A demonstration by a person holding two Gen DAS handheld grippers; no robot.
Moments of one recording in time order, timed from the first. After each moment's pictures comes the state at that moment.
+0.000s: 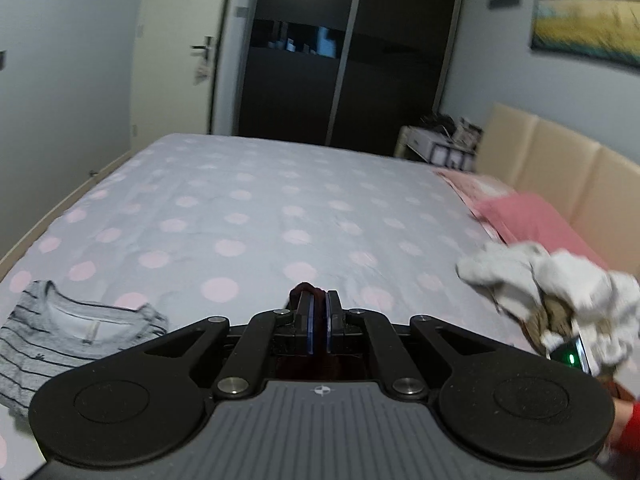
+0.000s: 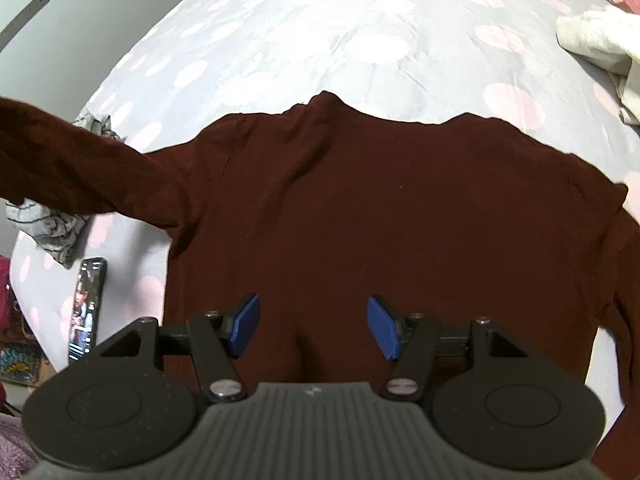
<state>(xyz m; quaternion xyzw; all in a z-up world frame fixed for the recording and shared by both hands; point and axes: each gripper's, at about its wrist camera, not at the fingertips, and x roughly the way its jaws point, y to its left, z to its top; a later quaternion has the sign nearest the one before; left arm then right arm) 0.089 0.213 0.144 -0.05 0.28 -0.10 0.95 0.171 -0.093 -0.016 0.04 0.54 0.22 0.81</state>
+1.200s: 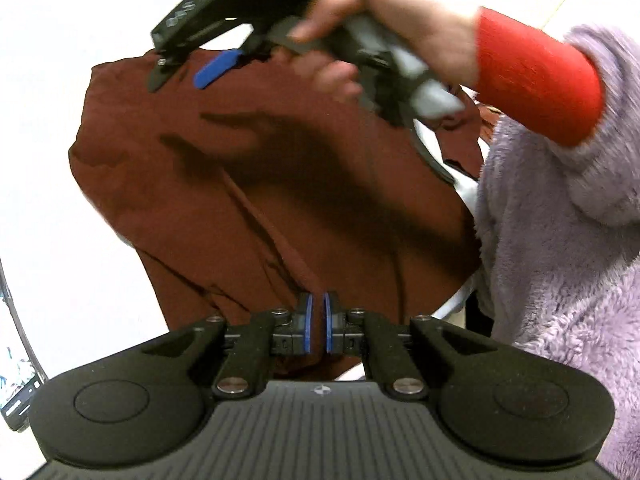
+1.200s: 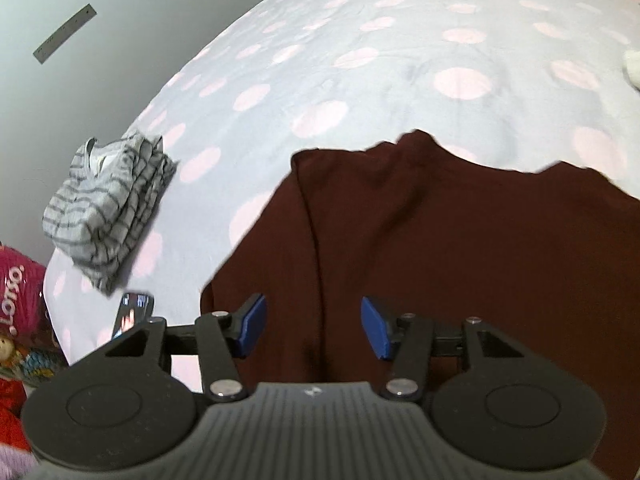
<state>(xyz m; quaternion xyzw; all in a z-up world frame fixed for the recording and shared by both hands) -0.002 0.079 -0.062 0.03 0.52 -0.32 0.79 0.199 -0.025 -0.031 0.06 0.50 0.29 0.82</state>
